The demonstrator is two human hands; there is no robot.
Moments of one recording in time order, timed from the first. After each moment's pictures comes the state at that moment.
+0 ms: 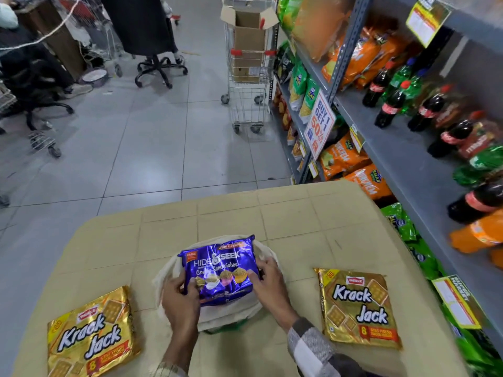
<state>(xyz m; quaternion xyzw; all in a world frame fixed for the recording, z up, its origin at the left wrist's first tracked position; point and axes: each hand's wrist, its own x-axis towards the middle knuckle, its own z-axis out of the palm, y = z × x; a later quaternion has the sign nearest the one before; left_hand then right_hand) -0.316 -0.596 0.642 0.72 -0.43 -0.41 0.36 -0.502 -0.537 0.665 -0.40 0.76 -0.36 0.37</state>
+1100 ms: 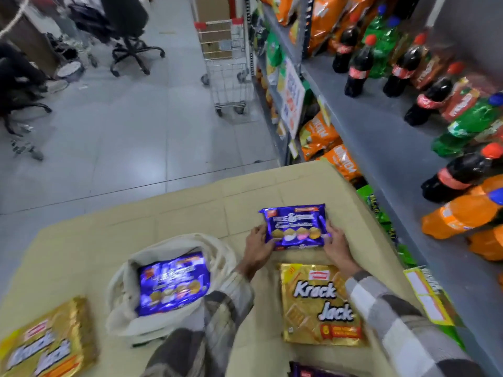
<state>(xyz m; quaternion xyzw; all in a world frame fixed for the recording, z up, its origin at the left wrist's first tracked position) -0.609 -0.592 0.612 0.49 -0.71 -0.50 0.06 -0.800 -0.486 0.588 -0.26 0.88 -0.25 0.30</state>
